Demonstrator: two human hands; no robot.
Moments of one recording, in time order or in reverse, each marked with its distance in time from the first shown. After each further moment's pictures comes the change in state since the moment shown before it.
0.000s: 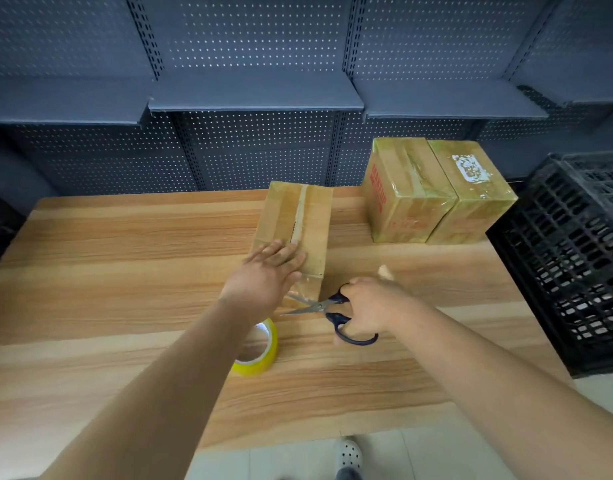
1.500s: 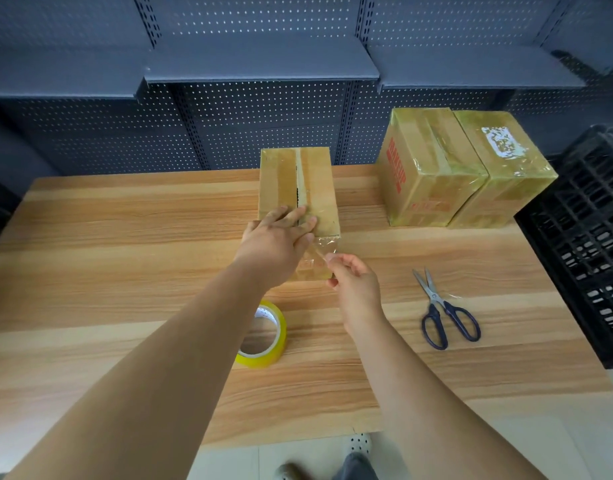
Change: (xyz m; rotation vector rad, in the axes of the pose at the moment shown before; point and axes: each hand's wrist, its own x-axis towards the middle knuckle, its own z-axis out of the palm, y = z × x) left_hand 0.032 -0.006 -0.003 -0.178 0.003 -0.156; right_hand 0.053 -0.057 0.048 1.915 0.606 0.298
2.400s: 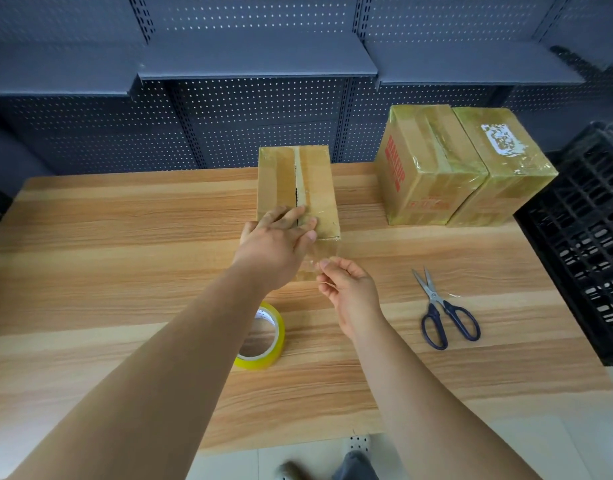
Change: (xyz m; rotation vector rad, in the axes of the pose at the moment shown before) left_hand -0.001 0.000 0.005 -0.039 0.063 0.024; right_hand 0.003 0.005 0.000 0.291 -0.102 0.157
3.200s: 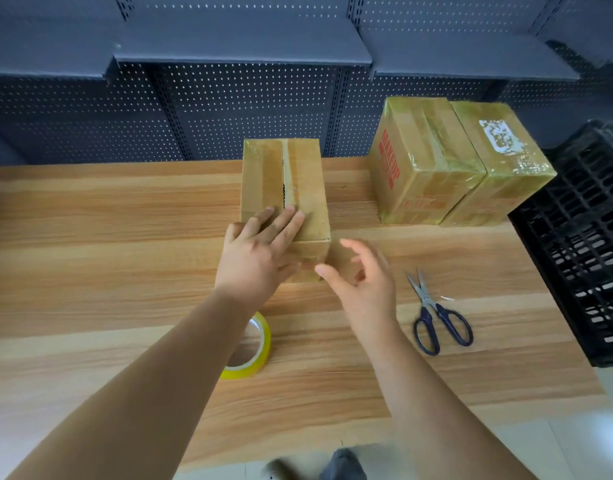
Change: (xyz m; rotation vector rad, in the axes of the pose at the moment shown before) left_hand 0.005 -0.026 0.046 0.254 0.453 0.237; right_hand -0.005 -0.022 -0.028 -0.886 0.079 -0.552
